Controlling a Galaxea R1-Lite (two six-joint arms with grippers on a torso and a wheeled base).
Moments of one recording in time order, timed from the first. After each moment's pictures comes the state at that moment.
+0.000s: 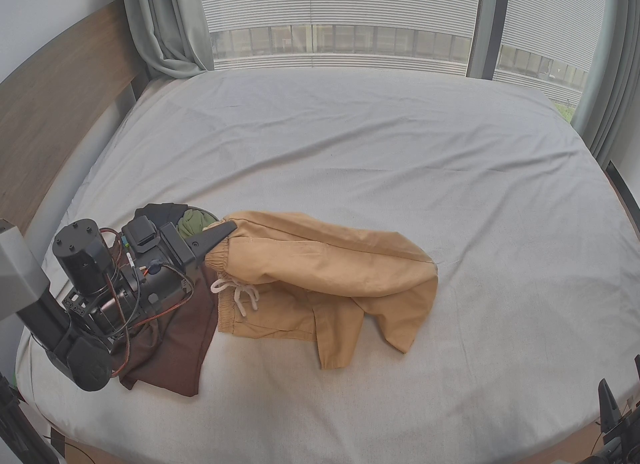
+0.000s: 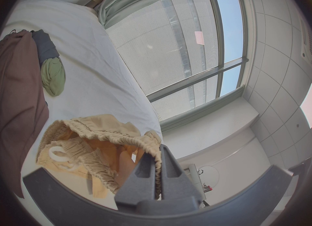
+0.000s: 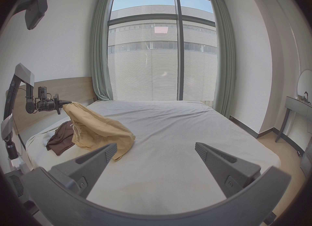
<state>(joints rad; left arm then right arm) -0.28 1.90 -0.44 -1.55 -0.46 -1.01 0.00 0.02 -0.02 0.00 0.00 0.00</state>
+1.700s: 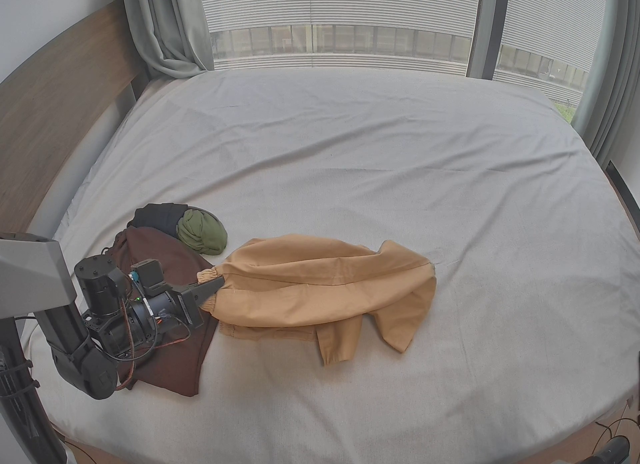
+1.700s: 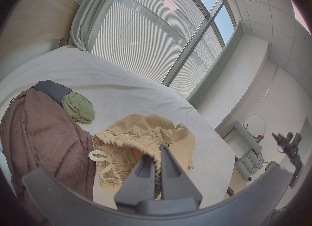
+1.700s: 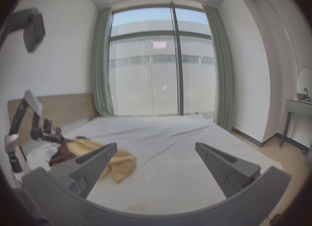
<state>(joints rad) -0.17 2.09 -0.35 -1.55 -0.49 -0.32 0.01 0.05 -0.17 -0.04 0.00 0.02</state>
